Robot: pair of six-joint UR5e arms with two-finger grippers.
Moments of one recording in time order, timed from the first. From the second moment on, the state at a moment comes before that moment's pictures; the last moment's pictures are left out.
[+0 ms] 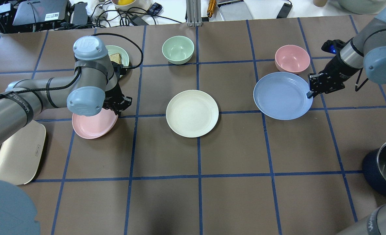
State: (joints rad) left arm -1.58 -1.93 -1.83 -1.01 1.69 0.01; right arm 1.18 -1.23 1.75 -1.91 -1.35 -0.31
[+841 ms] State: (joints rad) left arm -1.99 -1.99 -1.62 -1.05 1.65 -0.52; right arm 1.18 -1.23 1.75 -1.90 -1.35 -0.31
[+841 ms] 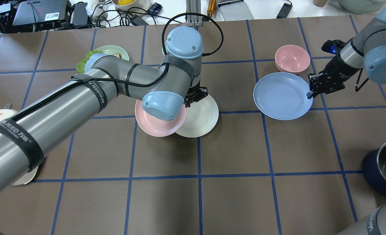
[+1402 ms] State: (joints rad) left arm -2.05 -2.09 -1.50 -1.09 1.59 -0.61; right arm 1.18 -1.23 1.75 -1.90 -1.35 -0.30
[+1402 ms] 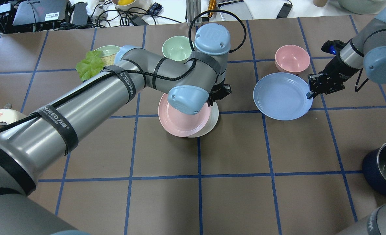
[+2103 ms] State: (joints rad) left arm -2.07 -2.12 -1.48 -1.08 1.56 -0.66; right arm 1.18 -1.23 1.75 -1.90 -1.35 -0.30
